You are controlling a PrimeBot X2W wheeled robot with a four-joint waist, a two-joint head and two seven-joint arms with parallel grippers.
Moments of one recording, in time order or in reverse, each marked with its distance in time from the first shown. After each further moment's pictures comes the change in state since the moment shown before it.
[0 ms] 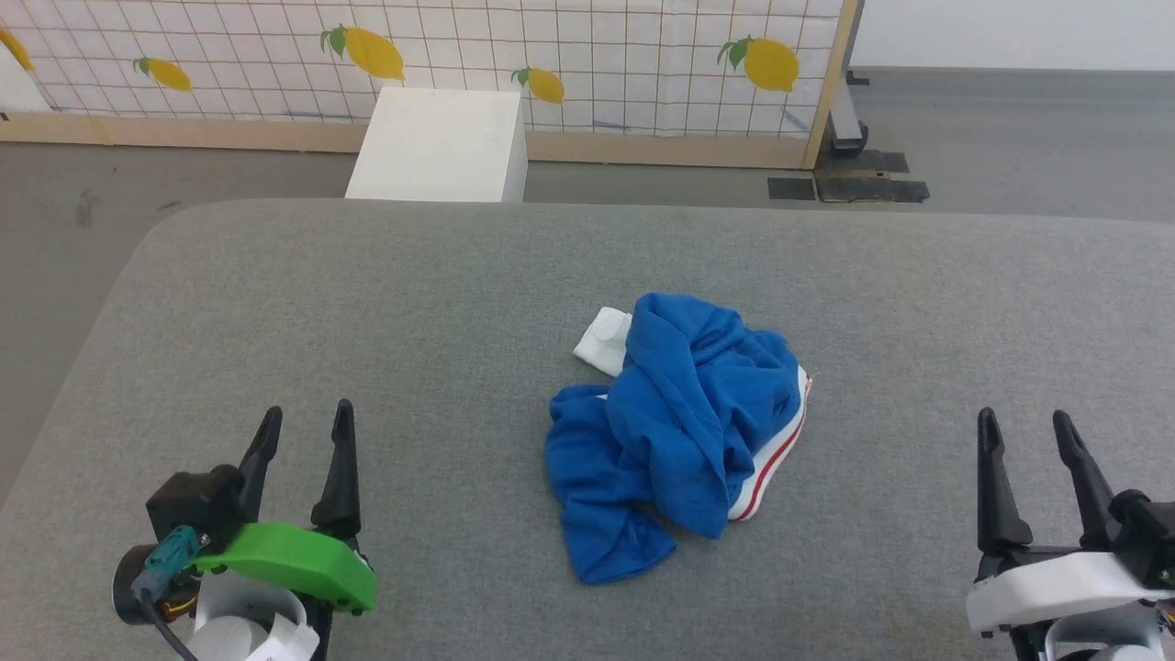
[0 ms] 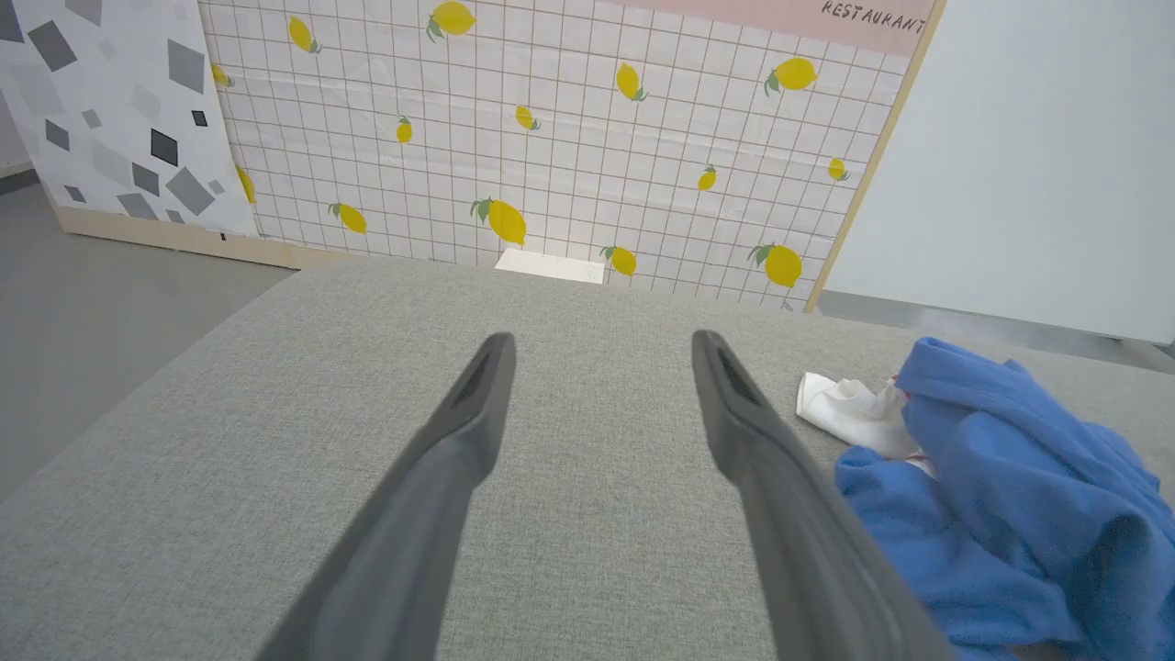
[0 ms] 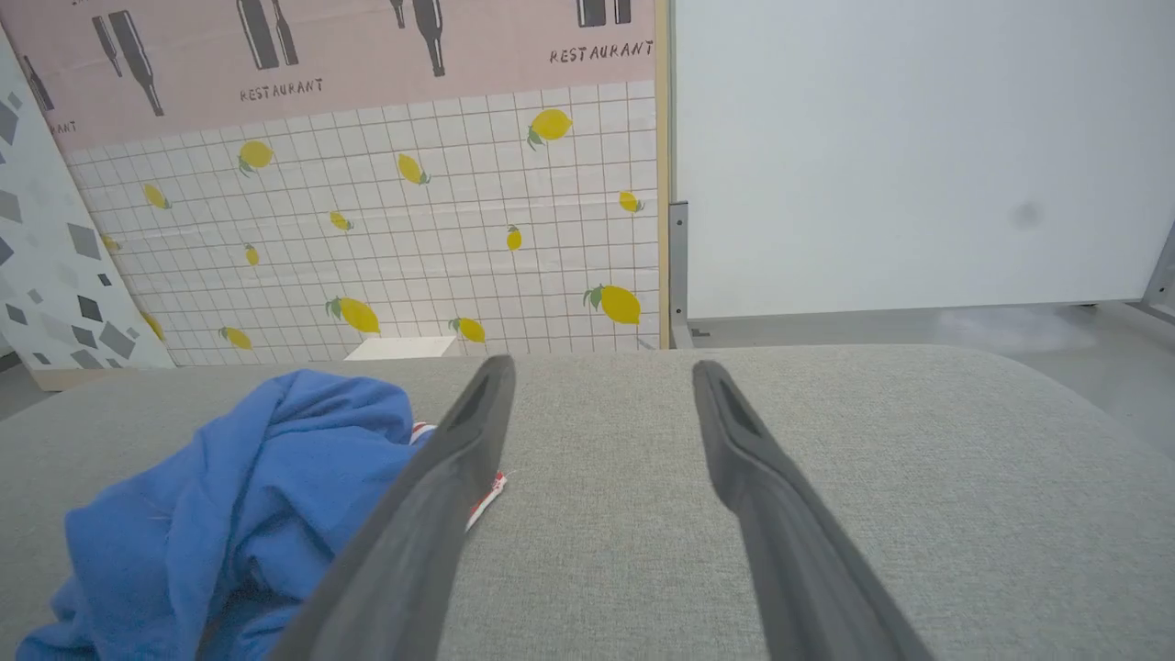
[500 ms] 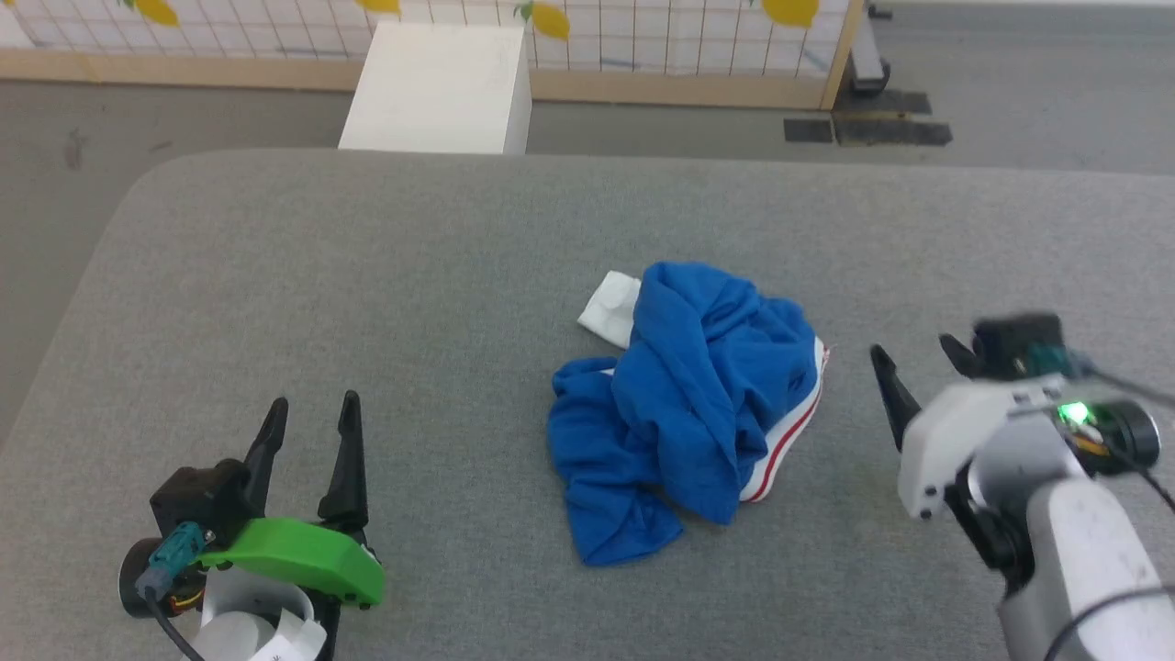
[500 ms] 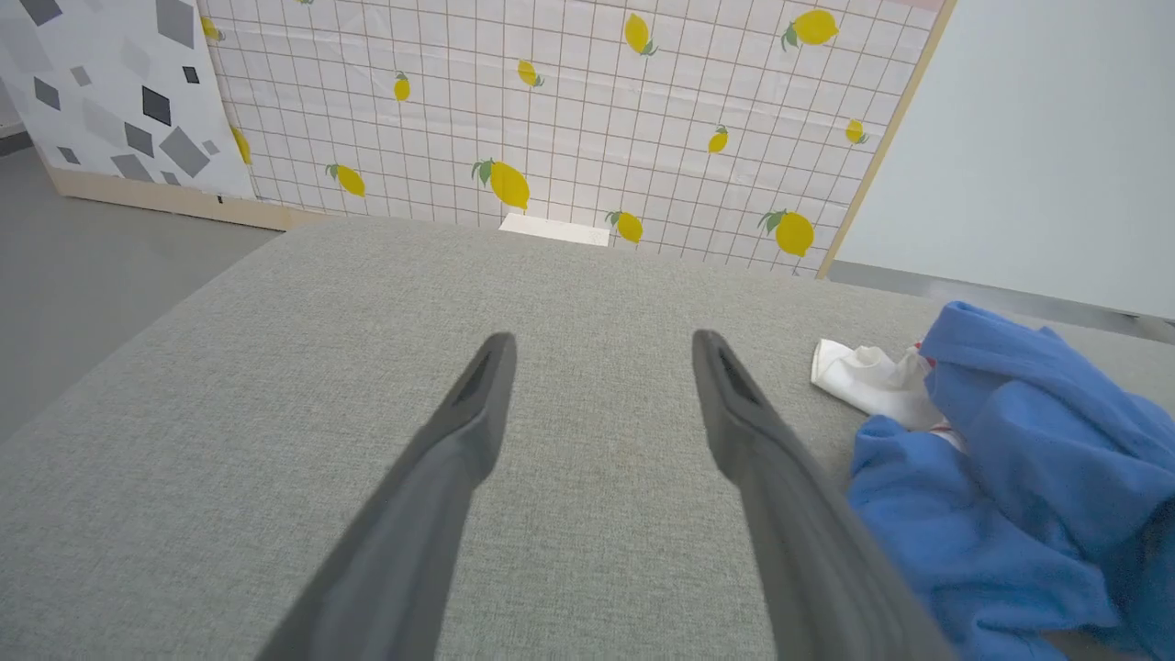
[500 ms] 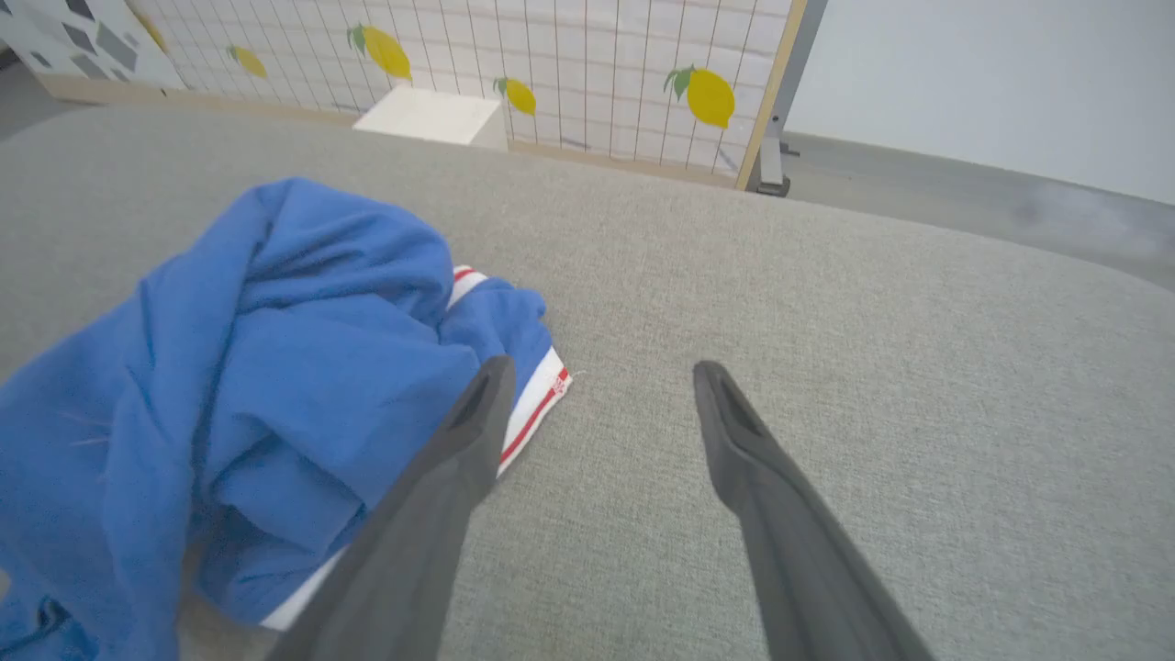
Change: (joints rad) left arm -0.001 -0.007 -0.007 -0.030 0.003 0.015 0.004; right arm -0.292 -0.044 0.142 0.114 -0.065 0.000 0.534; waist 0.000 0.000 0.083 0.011
